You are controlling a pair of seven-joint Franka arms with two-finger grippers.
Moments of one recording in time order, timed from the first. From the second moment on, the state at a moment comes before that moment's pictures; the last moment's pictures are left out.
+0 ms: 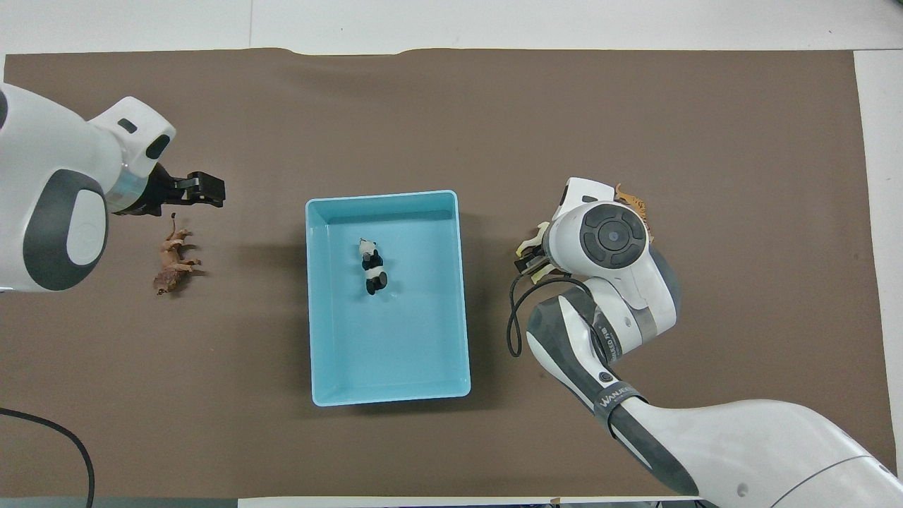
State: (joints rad) left arm -0.02 0.16 -0.06 -1.89 0.00 2.10 -0.11; right arm 0.37 0.31 0.02 -2.08 -0.10 2.49 -0.03
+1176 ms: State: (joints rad) left arm 0.10 0.18 -0.05 -2.26 0.02 2.51 0.04; right arm 0.61 0.50 0.02 -1.25 -0.06 1.77 0.59
